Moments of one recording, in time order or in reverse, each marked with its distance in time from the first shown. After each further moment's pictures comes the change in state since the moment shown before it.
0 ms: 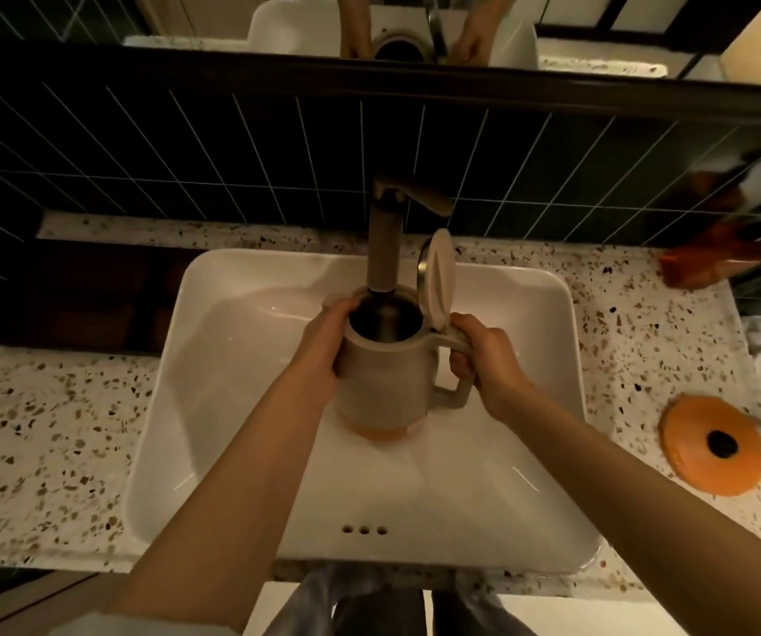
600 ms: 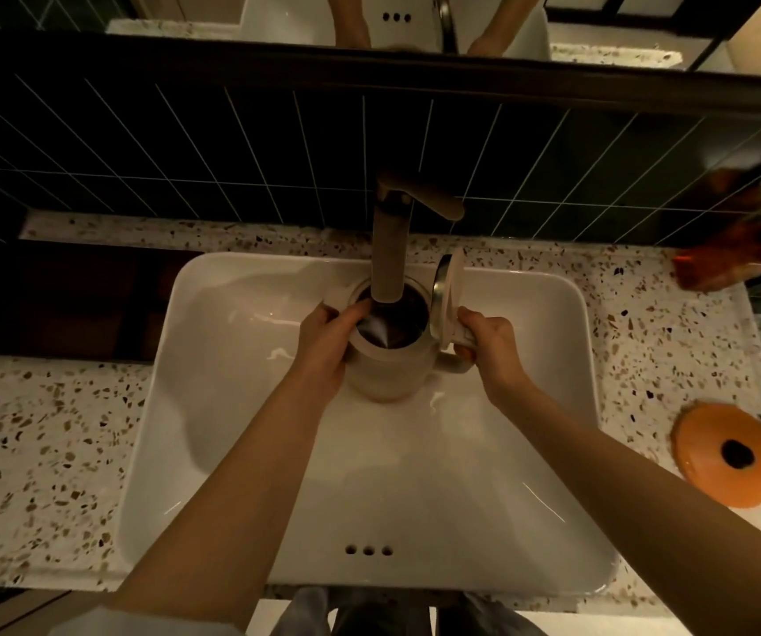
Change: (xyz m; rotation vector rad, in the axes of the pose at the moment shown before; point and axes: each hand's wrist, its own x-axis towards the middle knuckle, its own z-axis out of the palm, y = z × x) left_hand 0.028 0.001 0.000 0.034 0.075 0.180; right_hand 0.044 0.011 -0.001 -0.056 0.067 -0.186
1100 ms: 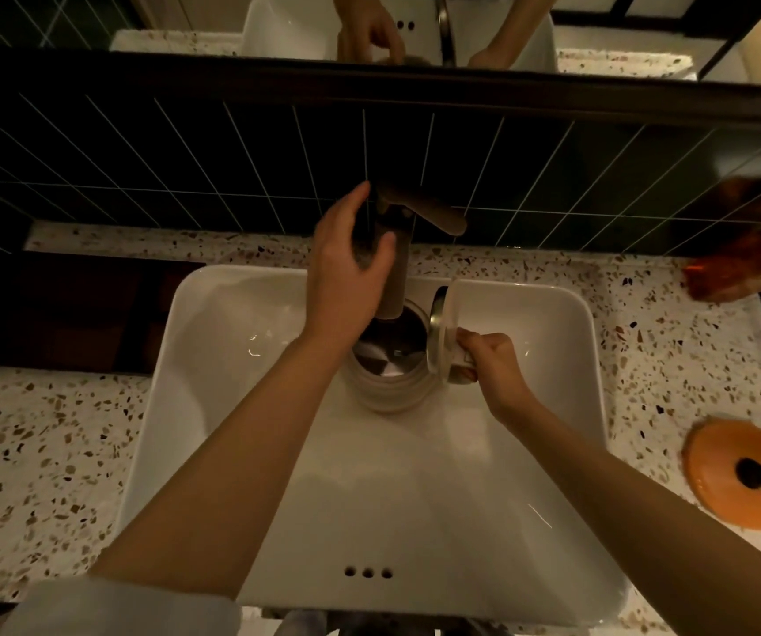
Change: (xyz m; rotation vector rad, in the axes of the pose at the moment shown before) left_hand -0.003 0.066 0.036 0.568 0.048 0.859; right_hand -0.010 -0.015 0.001 0.042 -0.114 -0.012
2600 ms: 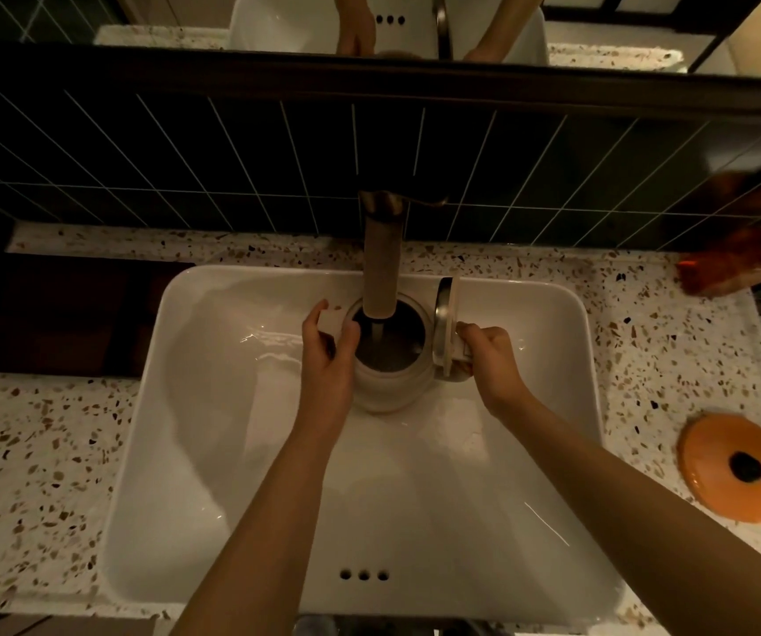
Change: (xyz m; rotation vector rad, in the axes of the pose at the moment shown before) left_hand -0.083 -0.050 0.005 -0.372 -0.018 -0.560; right_hand 0.001 -0.008 0.001 -0.007 0.037 0.026
